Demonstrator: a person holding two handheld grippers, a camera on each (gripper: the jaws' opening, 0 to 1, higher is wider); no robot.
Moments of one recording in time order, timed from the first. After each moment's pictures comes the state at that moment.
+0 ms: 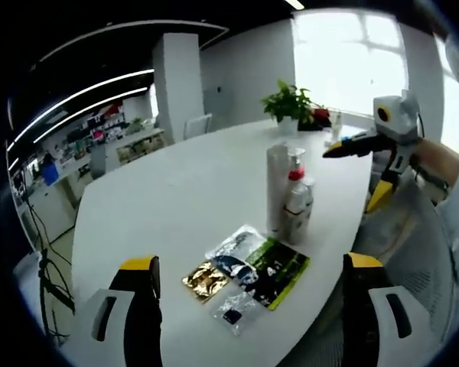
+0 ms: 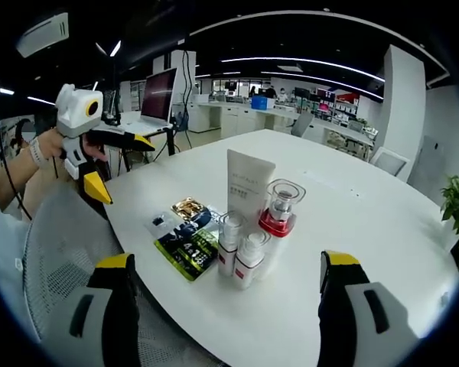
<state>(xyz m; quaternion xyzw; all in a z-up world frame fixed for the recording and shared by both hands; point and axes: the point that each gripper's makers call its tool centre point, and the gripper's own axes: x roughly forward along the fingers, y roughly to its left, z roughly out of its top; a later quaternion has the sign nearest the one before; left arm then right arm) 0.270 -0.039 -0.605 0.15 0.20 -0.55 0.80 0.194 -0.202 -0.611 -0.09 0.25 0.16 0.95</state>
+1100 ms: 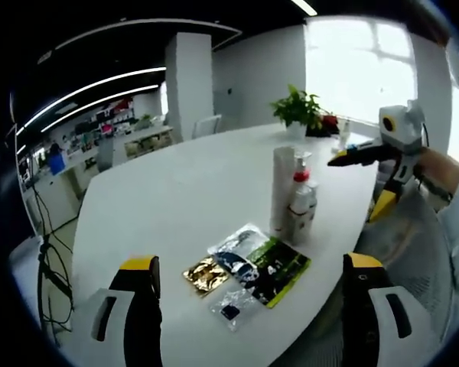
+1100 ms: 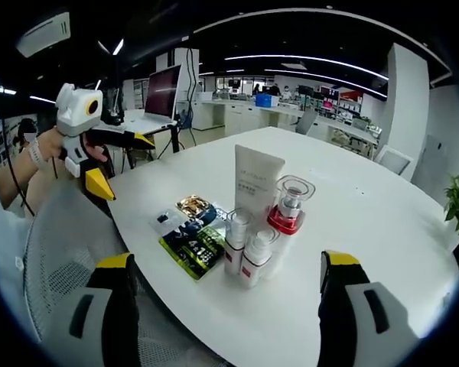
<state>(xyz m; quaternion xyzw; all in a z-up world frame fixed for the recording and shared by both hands) 0.269 -0.031 -0.609 0.13 0.21 -0.53 0.81 0.193 -0.194 -0.616 -0.09 0.26 0.17 0.95</state>
